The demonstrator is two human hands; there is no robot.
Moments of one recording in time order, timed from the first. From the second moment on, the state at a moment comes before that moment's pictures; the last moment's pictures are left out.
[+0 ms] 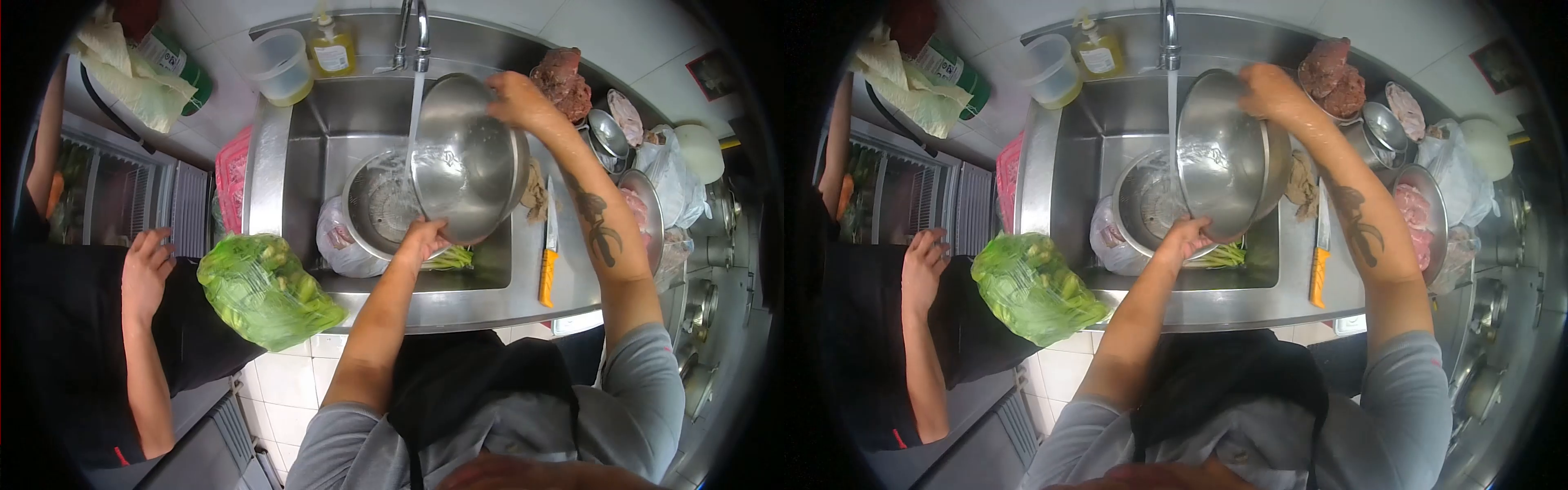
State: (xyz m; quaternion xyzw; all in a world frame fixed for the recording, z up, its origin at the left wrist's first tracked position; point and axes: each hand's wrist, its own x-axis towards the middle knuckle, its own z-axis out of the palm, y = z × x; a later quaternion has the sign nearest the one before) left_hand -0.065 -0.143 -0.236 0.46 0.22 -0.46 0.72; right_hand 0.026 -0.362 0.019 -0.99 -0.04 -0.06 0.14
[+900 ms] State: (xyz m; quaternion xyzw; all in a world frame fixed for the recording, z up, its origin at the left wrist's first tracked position) left_hand -0.018 -0.031 -0.128 0.59 0.16 -0.23 0.75; right_hand -0.022 -0.276 -0.214 -0.93 -0.14 0.28 0.20
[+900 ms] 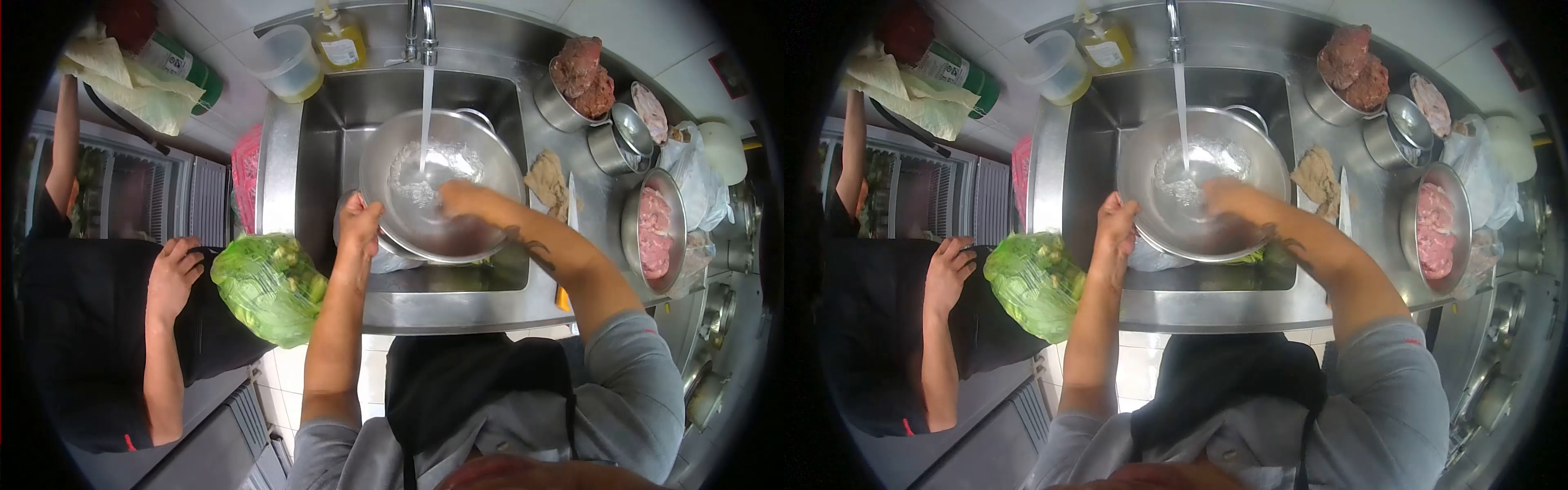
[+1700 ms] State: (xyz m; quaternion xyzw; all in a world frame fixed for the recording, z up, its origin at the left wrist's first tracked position) left_hand -0.067 -0.015 -0.119 0.55 0.20 -0.12 0.80; right_hand 0.066 -0.283 -0.124 -0.88 -0.05 0.47 0.05
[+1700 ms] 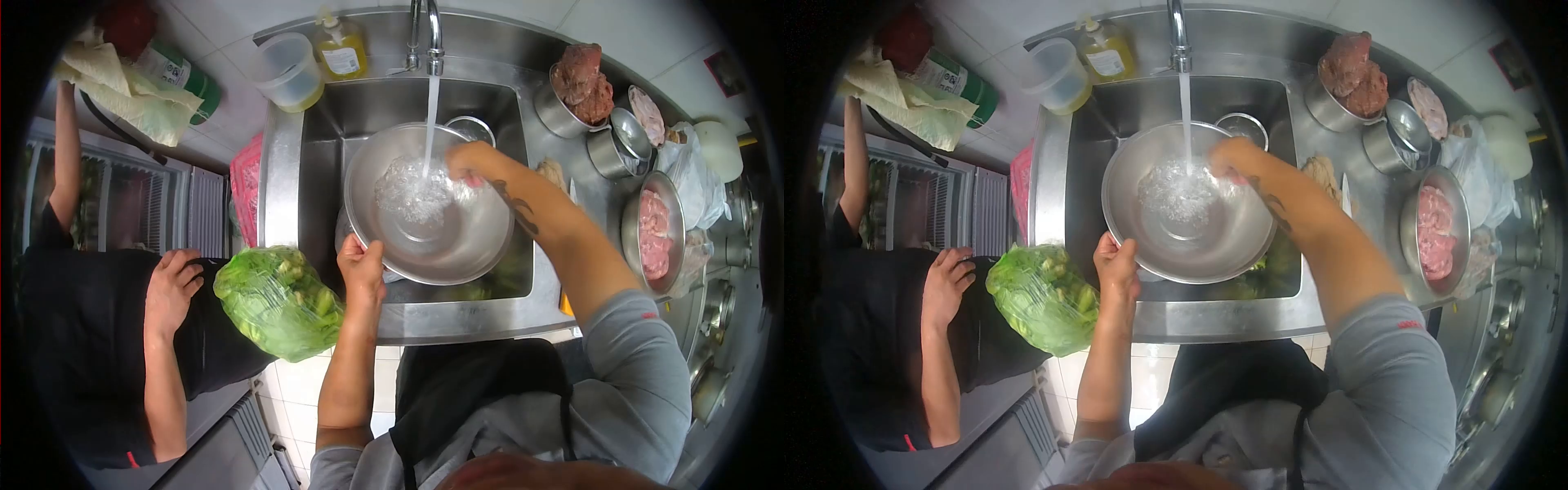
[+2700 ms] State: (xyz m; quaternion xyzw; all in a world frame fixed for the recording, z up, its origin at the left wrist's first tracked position) left_hand -0.027 -0.005 -0.109 0.58 0.08 0.04 0.81; right_hand 0.010 -0.321 -0.179 -0.82 0.25 -0.04 0.51
